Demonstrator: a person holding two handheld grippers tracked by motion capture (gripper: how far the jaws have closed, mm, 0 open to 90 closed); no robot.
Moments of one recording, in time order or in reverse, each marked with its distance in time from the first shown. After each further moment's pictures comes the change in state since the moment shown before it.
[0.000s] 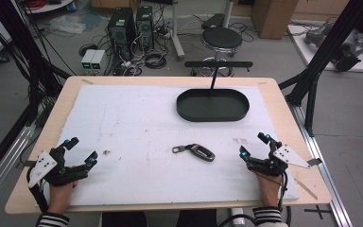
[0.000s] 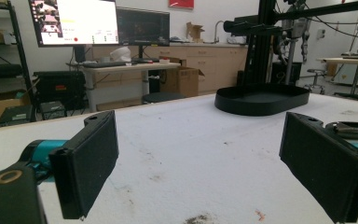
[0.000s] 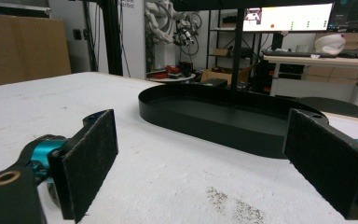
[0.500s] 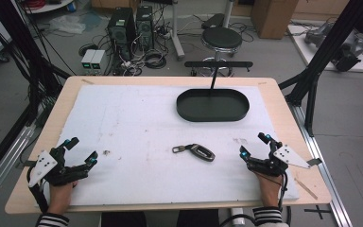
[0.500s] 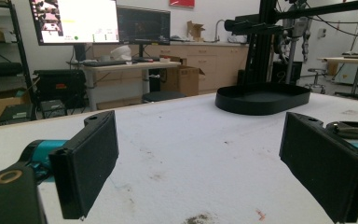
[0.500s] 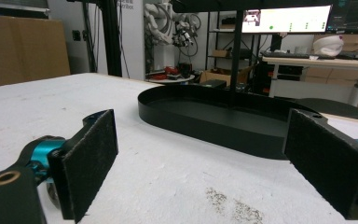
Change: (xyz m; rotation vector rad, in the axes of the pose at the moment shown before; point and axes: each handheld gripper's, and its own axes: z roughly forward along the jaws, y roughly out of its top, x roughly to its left) left arm 0.000 0.000 0.001 0.004 0.000 0.003; right arm 0.000 0.000 -0.001 -0.004 -0.003 -0.003
